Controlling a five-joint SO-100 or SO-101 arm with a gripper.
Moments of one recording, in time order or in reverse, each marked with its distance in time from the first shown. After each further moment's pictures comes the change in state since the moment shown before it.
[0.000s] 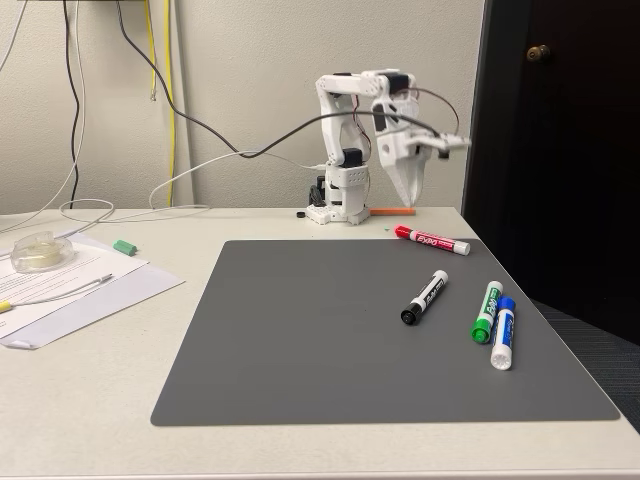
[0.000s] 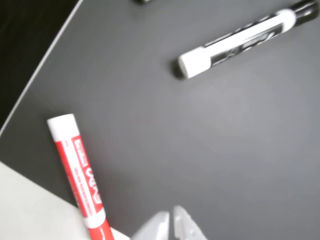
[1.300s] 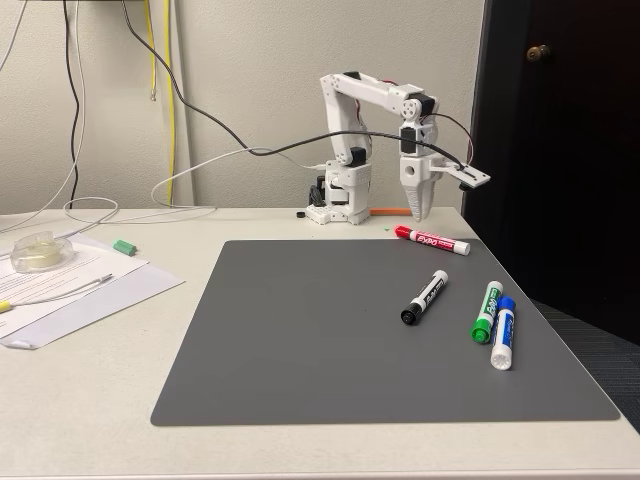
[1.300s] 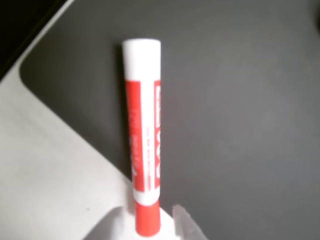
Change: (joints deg) arm -14.8 -4.6 7.2 -1.3 1.9
